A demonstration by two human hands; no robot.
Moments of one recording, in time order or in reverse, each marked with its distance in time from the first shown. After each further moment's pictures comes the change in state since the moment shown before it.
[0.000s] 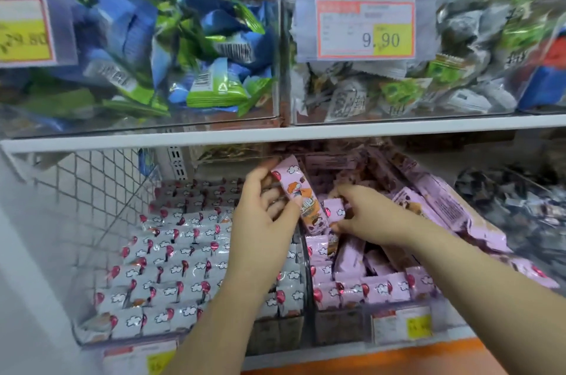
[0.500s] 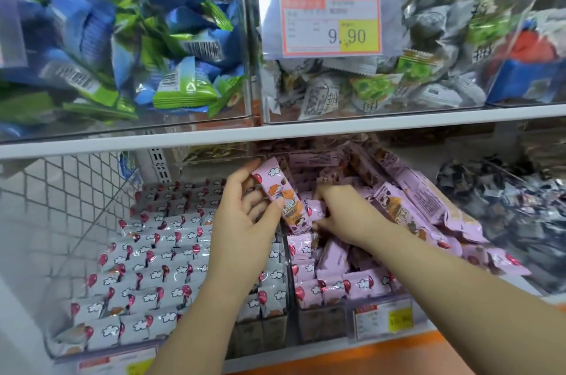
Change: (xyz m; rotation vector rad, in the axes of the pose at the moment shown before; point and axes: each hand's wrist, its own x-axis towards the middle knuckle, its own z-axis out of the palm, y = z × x) left_hand 0.000 -0.002 0.003 -0.013 0.000 0.026; right_hand 0.005 0.003 0.018 -0.197 0.100 0.025
